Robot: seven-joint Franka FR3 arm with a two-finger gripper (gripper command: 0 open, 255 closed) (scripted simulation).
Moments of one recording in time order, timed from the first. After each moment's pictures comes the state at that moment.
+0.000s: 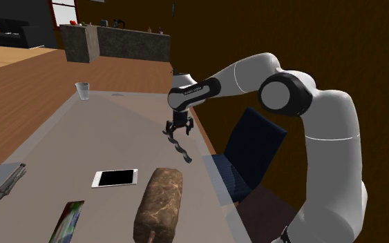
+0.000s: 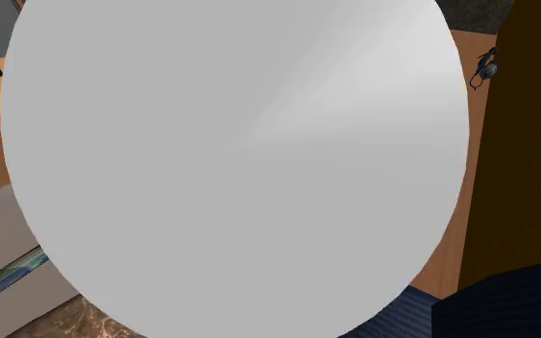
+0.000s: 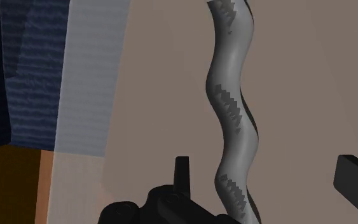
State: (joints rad) arm -0.01 0.49 0.03 -1.65 -0.07 2.10 0.32
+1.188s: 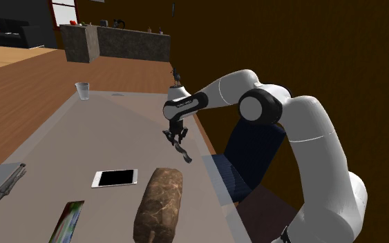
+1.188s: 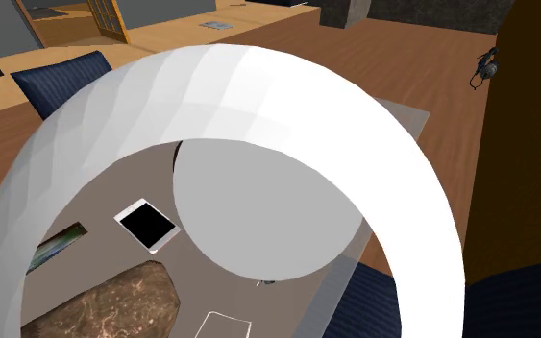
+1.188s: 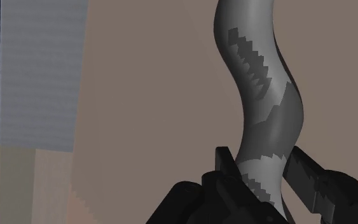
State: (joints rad) arm -0.01 0.72 0.01 -1.47 -0.08 2.13 0.33
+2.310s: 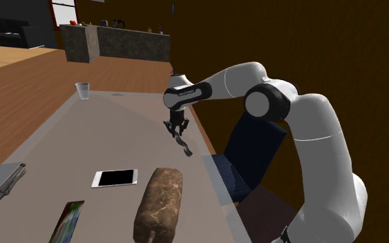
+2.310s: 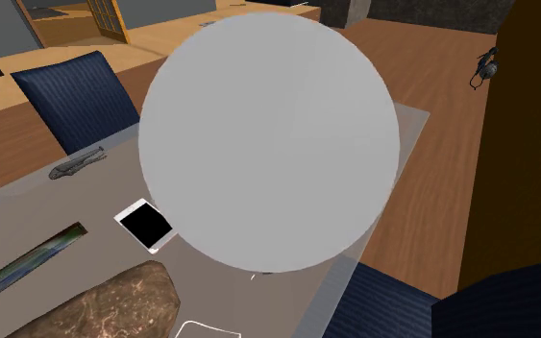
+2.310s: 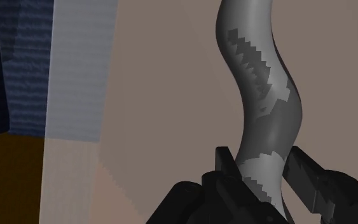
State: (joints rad) arm -0.01 0.65 0.01 -1.43 -0.07 2.03 0.32
